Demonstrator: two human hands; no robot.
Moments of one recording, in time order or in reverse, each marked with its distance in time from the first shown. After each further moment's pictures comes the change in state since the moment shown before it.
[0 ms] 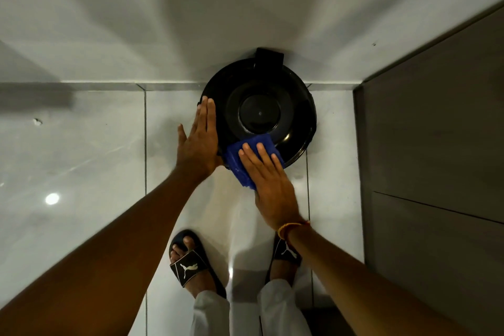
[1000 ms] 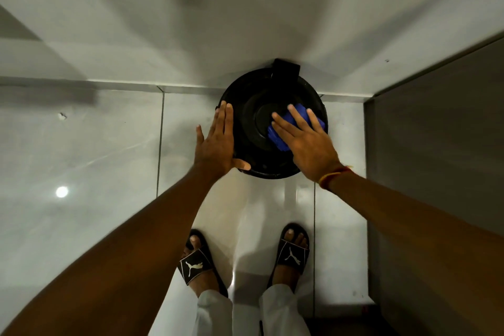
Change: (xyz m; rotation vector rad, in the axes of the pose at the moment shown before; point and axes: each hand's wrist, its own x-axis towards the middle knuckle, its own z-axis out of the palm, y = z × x) left_hand -0.002 0.000 -0.007 -0.021 -0.069 -0.009; right_hand 0.080 0.045 -0.086 -0.505 -0.221 -0.193
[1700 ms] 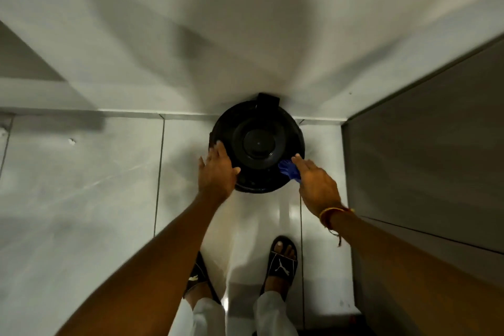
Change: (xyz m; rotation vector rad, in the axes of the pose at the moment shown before) left_hand -0.043 0.059 -0.035 -0.197 0.056 -0.269; right_hand -0.082 -0.005 -0.060 0.412 -0.078 0.440
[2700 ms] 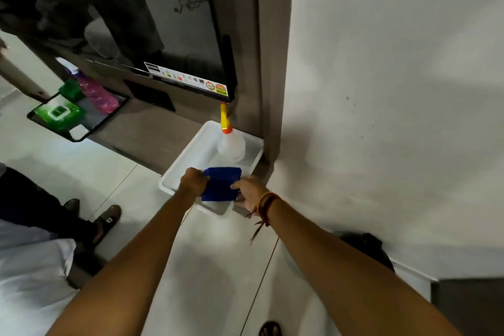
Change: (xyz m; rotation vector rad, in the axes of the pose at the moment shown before) left_hand -0.253 -0.220 -0.561 -0.630 0.439 -0.542; right_hand -0.083 -0.630 -0.270 1.194 -0.652 0.125
